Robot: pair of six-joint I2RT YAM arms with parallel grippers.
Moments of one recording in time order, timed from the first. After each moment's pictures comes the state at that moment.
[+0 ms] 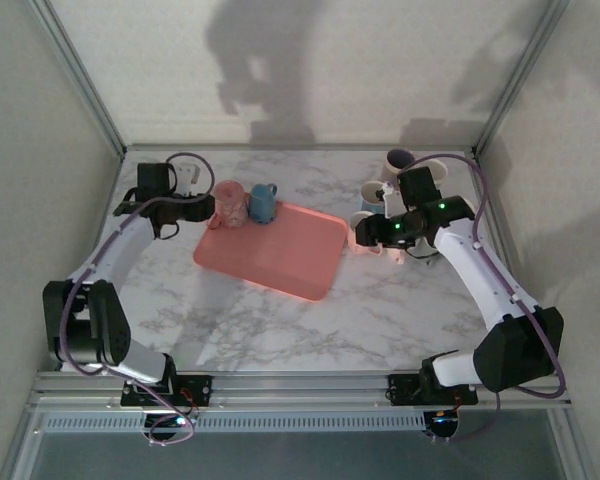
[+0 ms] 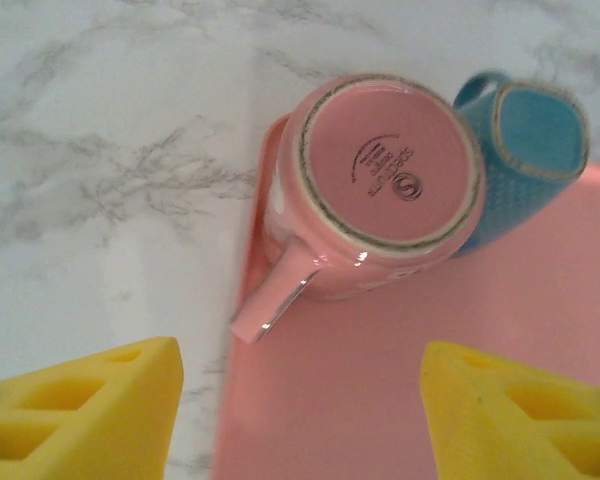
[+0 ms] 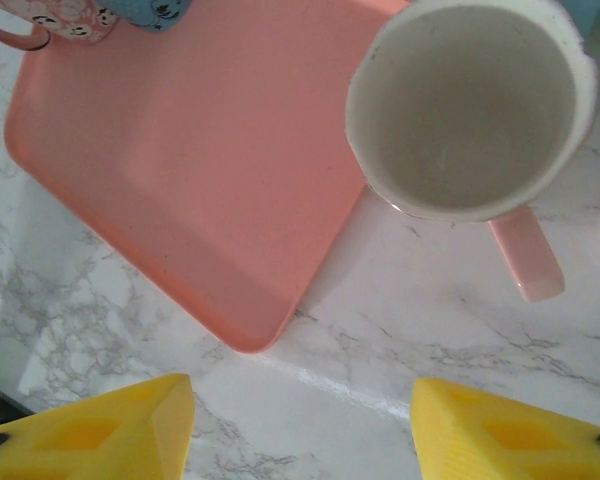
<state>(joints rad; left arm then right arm) 0.03 1.51 1.14 -0.43 0.28 0.09 0.32 1.37 1.26 -0.97 -0.37 0.22</state>
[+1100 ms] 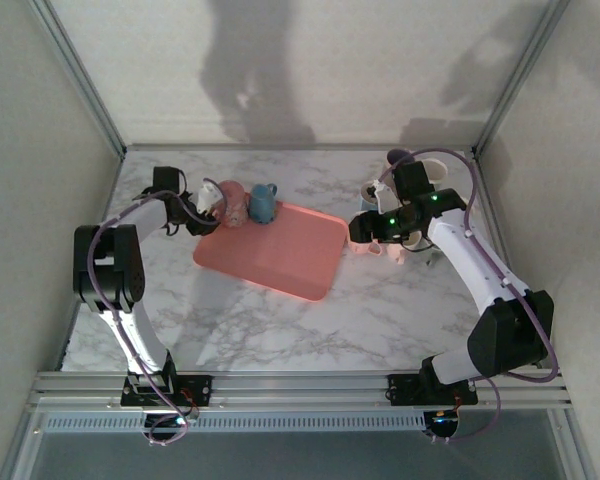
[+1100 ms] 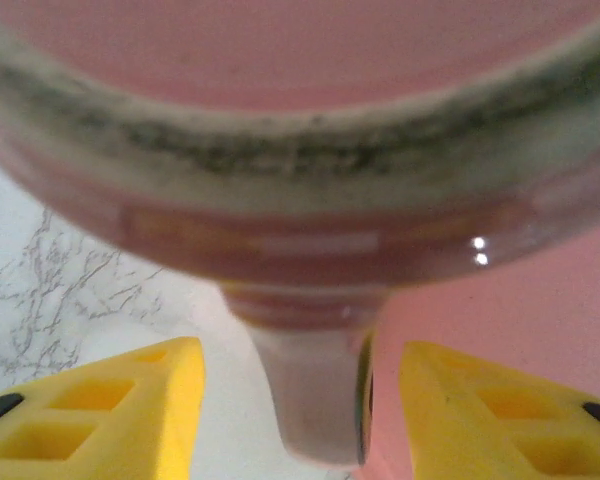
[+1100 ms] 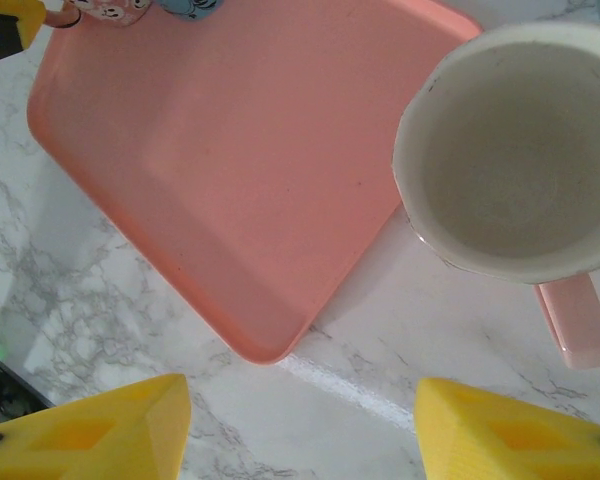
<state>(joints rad) 0.06 1.88 1.23 -0.38 0.40 0.83 0.32 1.45 1.30 -0.95 -0.43 0.14</state>
